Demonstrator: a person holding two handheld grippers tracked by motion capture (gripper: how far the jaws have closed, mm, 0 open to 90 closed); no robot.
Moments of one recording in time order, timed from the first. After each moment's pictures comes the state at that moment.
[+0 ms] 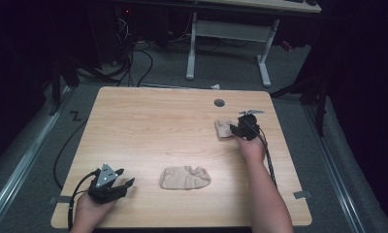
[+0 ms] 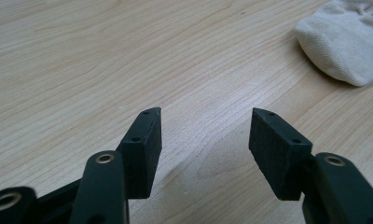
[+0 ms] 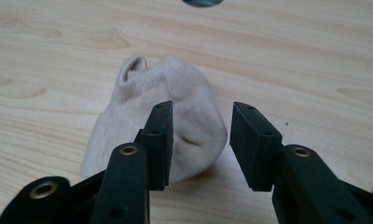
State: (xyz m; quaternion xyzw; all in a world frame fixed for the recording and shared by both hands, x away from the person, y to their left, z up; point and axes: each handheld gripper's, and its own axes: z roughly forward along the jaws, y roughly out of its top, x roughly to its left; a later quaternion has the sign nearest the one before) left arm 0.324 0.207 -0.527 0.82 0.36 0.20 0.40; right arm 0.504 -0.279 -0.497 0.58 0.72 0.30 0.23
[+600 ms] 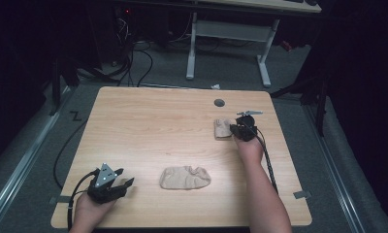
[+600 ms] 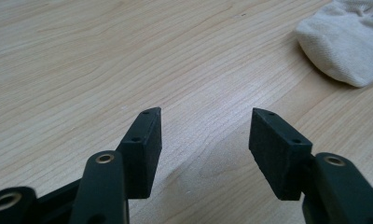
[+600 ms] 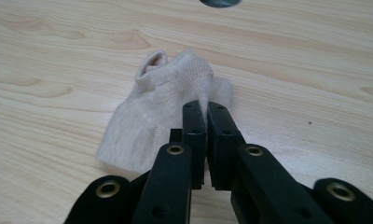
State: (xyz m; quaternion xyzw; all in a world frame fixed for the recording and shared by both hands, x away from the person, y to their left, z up) left arm 0.324 0.208 -0.526 0.82 0.37 0.20 0.40; right arm 0.497 -0.270 -0.495 0.58 0.73 0.31 0.21
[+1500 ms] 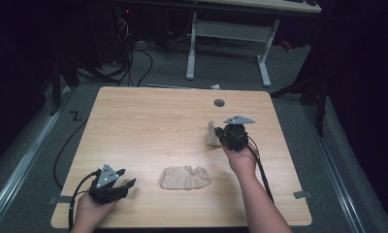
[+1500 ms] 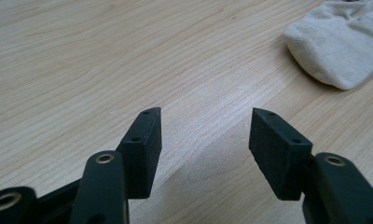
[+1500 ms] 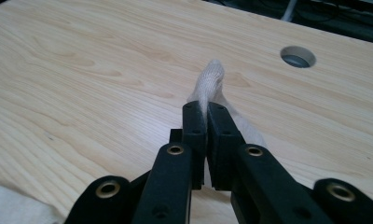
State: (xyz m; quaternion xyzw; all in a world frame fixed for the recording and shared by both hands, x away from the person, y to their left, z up) left arm 0.322 0.204 -0.525 0.82 0.36 0.20 0.41; right arm 0.427 -0.210 -0.443 0.48 0.76 0.38 0.23
